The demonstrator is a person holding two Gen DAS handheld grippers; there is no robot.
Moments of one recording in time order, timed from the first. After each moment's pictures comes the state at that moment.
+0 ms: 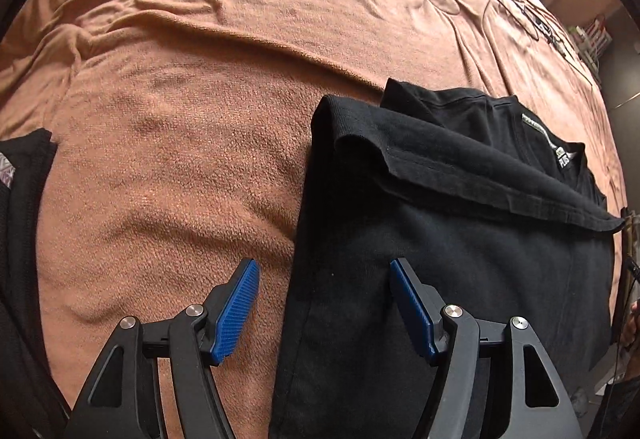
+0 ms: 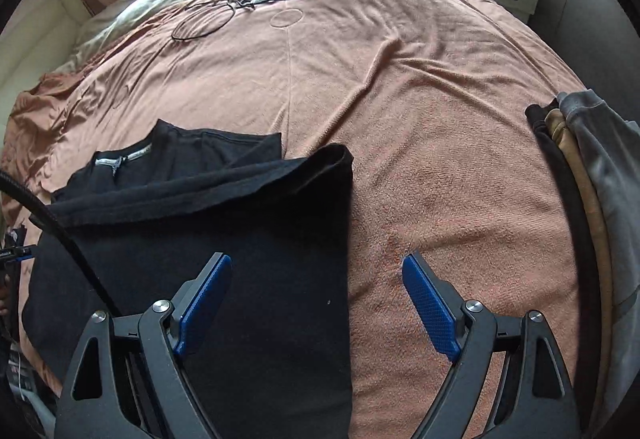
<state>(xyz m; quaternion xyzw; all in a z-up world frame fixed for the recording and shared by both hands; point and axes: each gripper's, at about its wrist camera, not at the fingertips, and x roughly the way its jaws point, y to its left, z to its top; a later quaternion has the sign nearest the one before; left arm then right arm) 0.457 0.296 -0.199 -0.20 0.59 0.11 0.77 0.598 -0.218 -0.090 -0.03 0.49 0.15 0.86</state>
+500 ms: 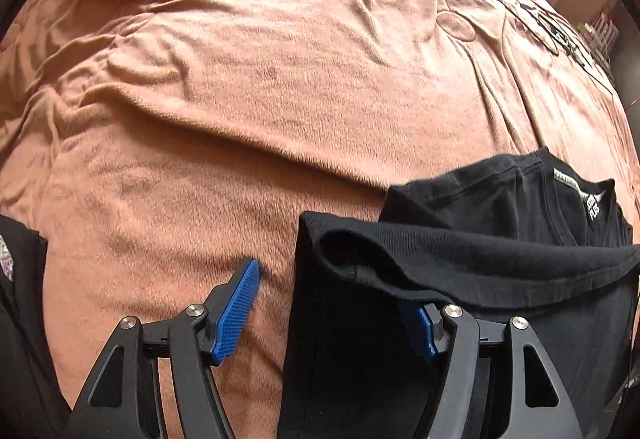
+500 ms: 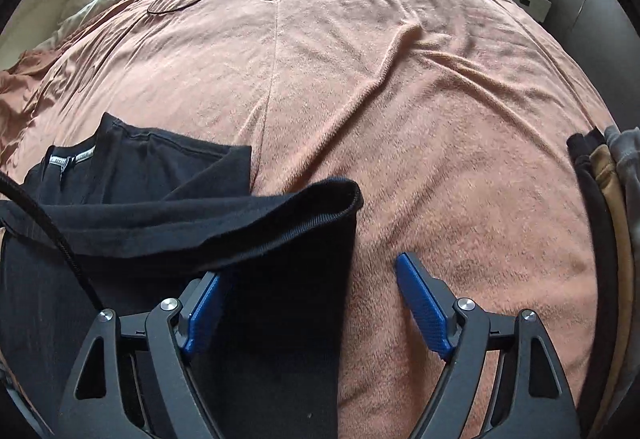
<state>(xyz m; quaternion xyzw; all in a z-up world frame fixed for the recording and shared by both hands) 0.527 0.309 -0.206 -0.16 0.57 0.14 0.79 0.675 -0.184 -0.136 -0.06 0.50 0.14 0.85</state>
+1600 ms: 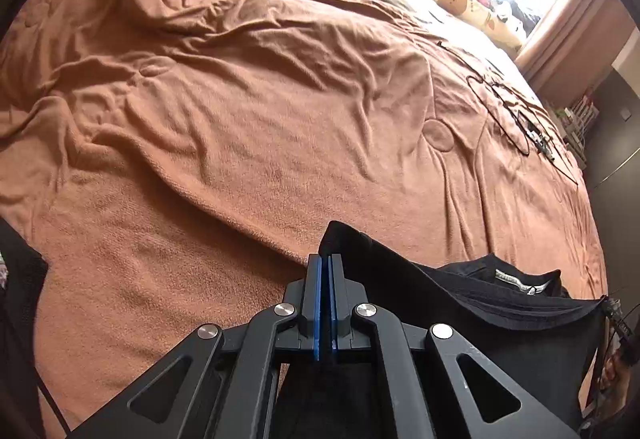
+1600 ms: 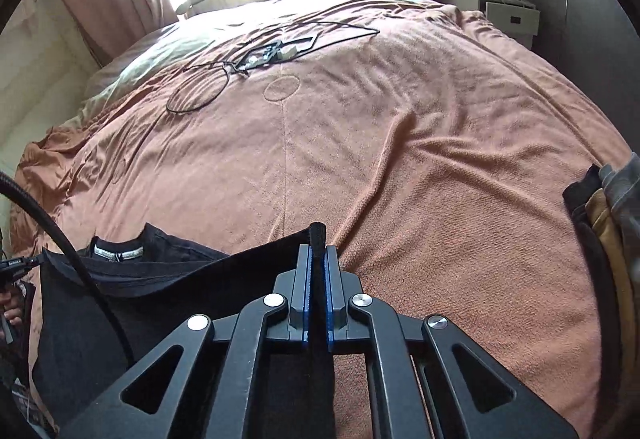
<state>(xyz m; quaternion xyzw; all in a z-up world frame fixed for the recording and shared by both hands) 0.519 0.335 -0.148 -0.24 0.45 0.14 0.85 0.673 -0.223 -0.095 0.04 0.40 0.18 0.90</state>
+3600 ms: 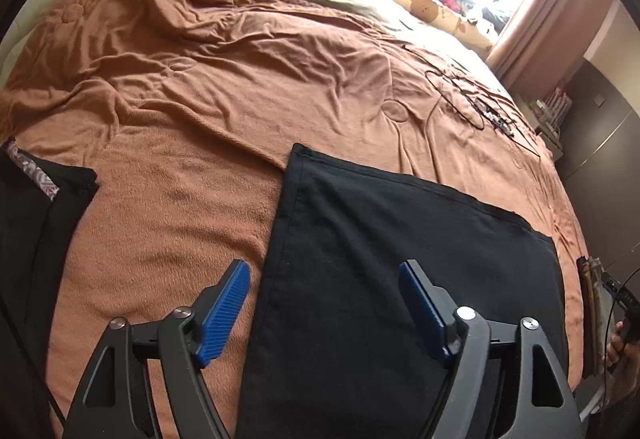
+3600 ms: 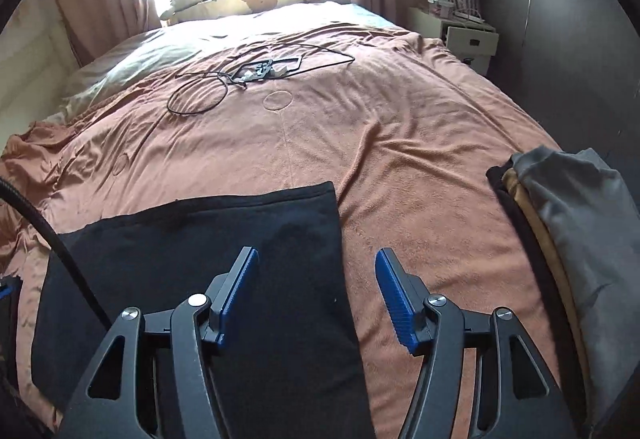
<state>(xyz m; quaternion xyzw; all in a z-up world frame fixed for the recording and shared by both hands) 0.400 0.278 -0.108 -0.23 0.43 0.12 0.87 0.554 -0.218 -0.036 0.01 0.39 0.11 0.91</state>
